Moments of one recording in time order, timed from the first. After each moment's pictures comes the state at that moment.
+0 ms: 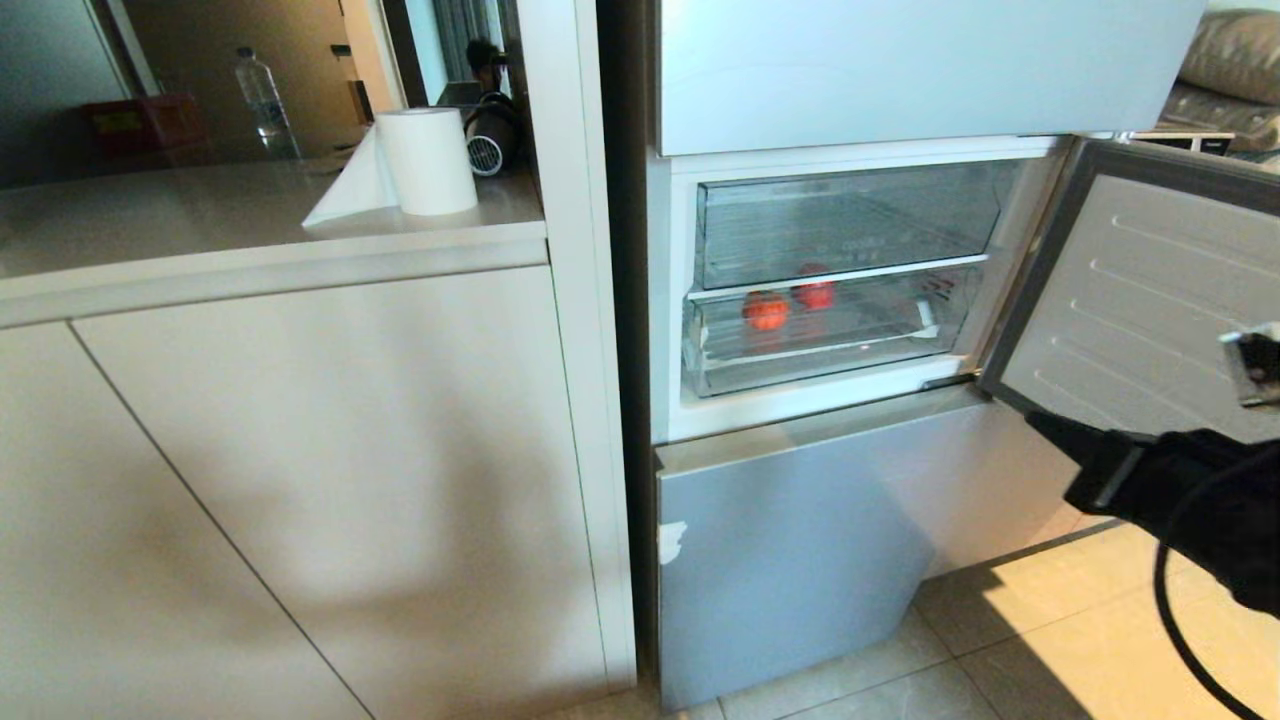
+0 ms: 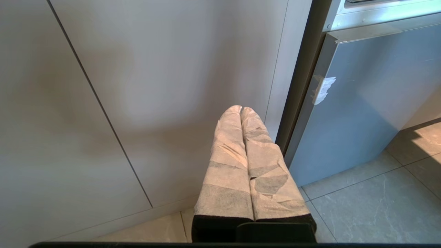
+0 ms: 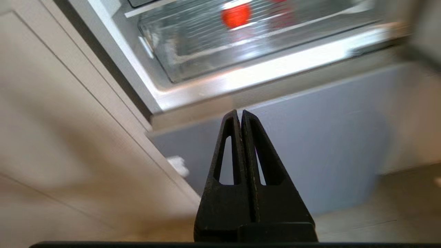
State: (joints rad) left arm 0.00 0.00 -0.02 0.04 0.00 0.00; right arm 0.22 1.33 -0.37 -0.91 -0.01 0.26
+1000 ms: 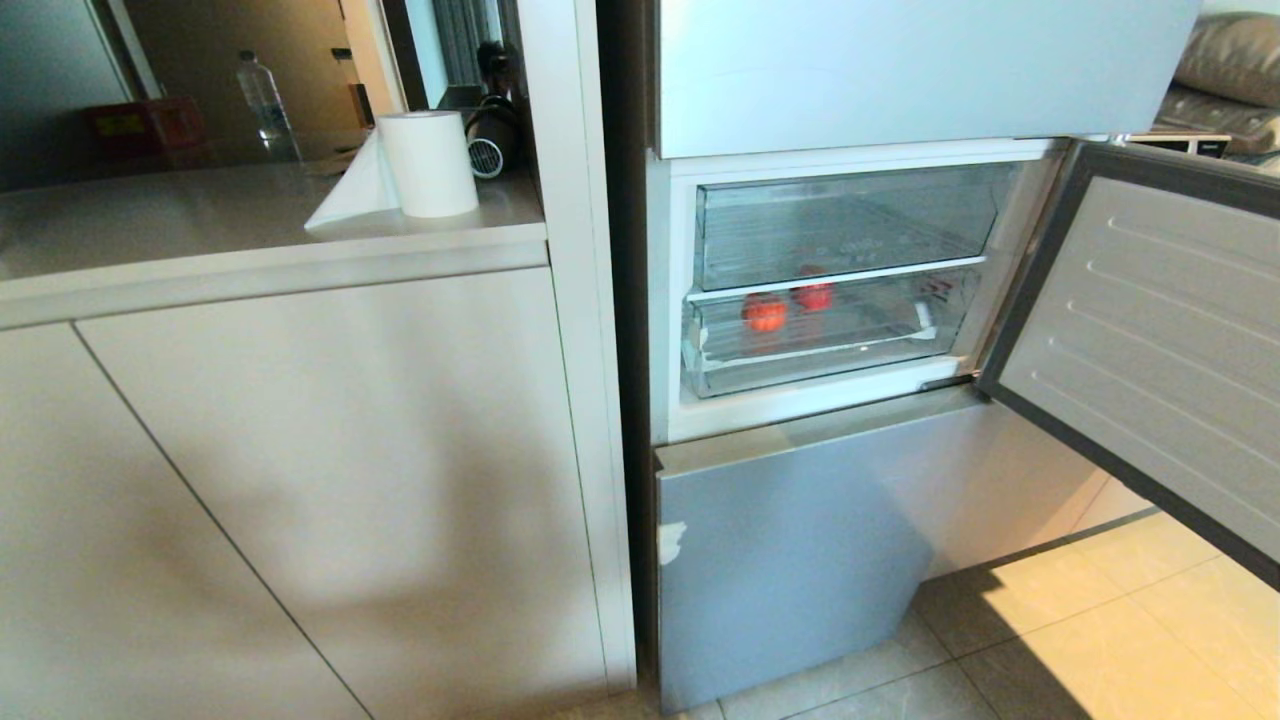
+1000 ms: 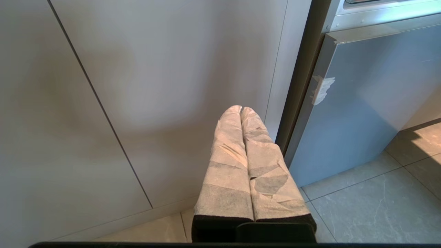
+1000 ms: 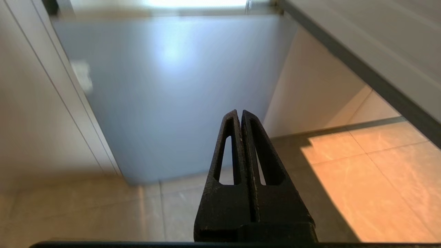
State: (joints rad) left arm 0.00 0.00 -0.02 0.04 0.00 0.00; right arm -0.01 0.09 -0.01 -0.03 0.00 -0.08
